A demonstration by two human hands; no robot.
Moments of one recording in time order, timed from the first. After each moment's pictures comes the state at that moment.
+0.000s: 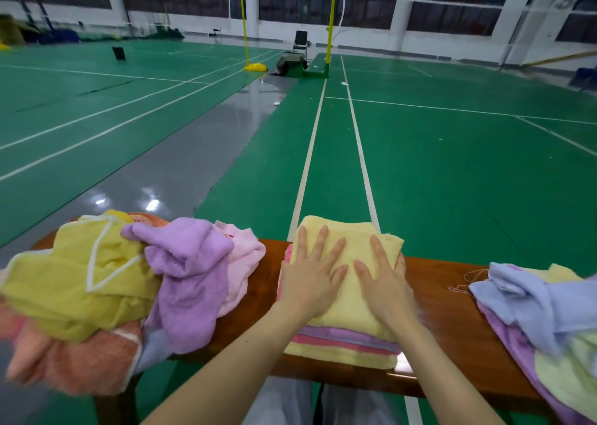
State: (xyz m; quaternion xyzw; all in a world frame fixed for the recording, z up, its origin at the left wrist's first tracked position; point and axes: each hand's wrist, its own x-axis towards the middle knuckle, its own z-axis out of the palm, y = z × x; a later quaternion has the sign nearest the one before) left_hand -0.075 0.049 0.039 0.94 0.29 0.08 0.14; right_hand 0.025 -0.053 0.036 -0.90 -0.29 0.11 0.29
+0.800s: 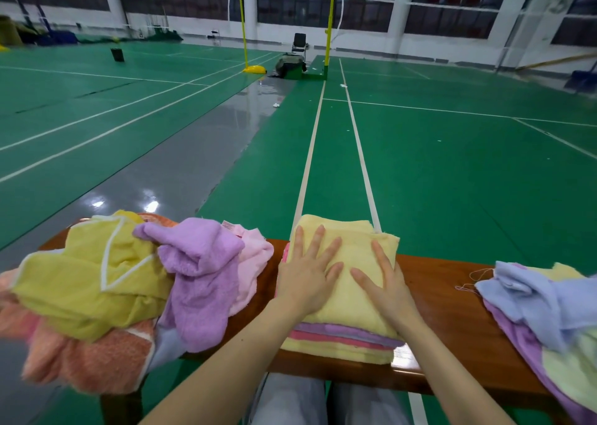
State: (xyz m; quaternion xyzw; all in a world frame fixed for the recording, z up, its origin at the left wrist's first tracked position) left_hand -0.091 0.067 0.035 0.94 0.29 0.08 0.13; right_hand 0.021 -0.053 0.024 -0.83 -0.33 0.17 0.42
